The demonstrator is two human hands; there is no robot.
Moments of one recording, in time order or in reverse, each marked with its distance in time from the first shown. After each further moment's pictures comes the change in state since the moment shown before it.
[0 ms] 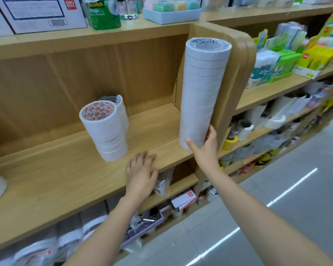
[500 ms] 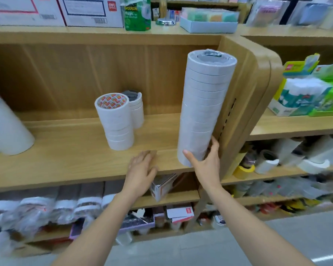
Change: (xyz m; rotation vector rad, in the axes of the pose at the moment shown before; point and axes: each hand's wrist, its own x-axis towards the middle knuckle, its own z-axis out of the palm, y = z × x) left_hand 0.000 0.039 0.011 -0.194 0.104 -0.224; right_hand 0.029 0.015 -0.016 0.109 -0.267 -0.183
